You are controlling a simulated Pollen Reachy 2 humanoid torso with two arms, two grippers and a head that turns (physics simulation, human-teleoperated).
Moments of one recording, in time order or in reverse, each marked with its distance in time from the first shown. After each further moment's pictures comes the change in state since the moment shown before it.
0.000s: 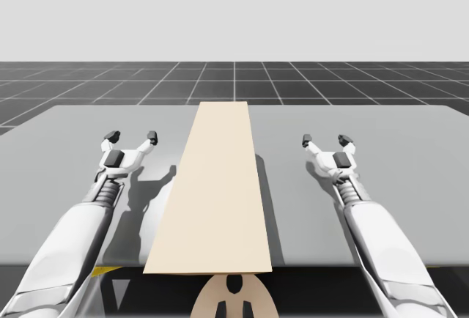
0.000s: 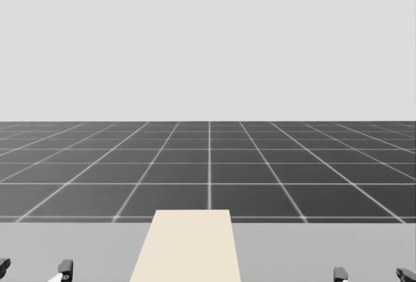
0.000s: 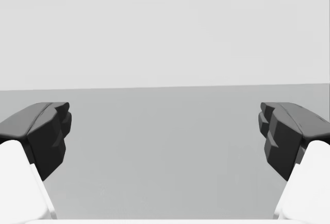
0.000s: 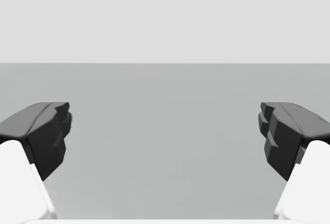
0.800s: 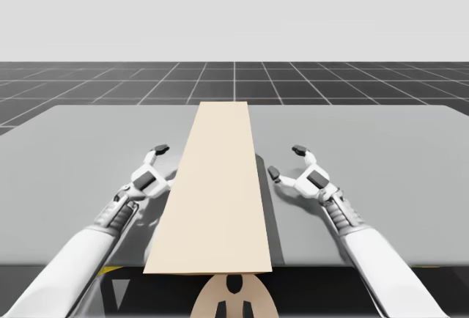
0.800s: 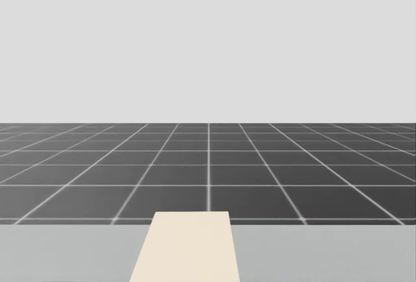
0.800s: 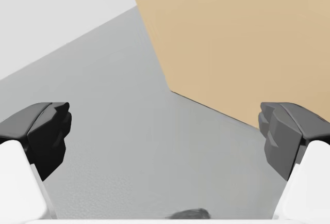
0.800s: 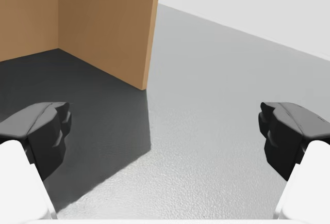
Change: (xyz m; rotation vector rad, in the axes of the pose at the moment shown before) left arm -0.016 -0.061 0.046 -0.683 0.060 -0.193; right arm -0.007 0.056 0.048 0.720 0.010 0.024
